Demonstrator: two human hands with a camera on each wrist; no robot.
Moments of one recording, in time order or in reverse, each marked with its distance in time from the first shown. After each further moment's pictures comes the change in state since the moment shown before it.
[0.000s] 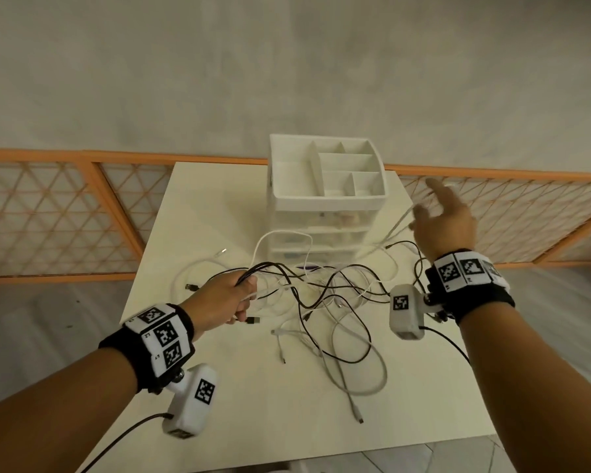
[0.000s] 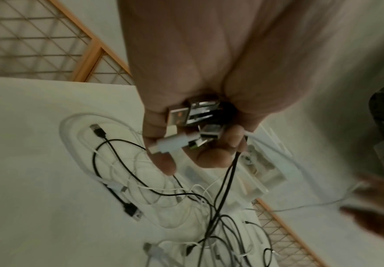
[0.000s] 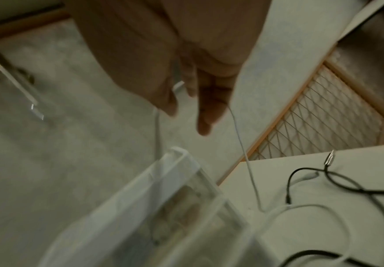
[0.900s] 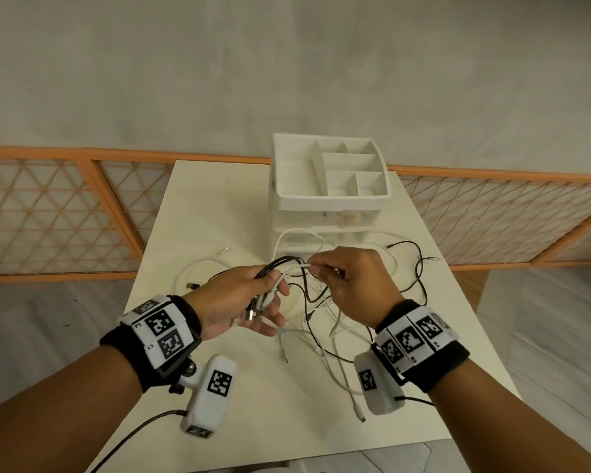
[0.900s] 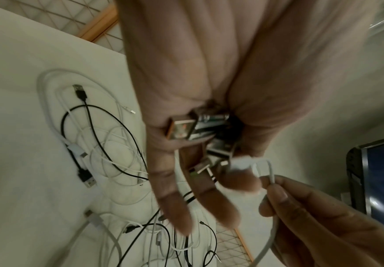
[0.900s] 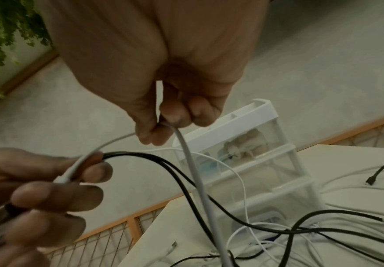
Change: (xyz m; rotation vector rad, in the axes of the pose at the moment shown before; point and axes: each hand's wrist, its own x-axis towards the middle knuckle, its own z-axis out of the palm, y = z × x) left_hand -0.022 0.032 0.004 -0.317 -0.256 -0.037; right_hand -0.108 -0.039 0.053 0.056 -0.408 -0.607
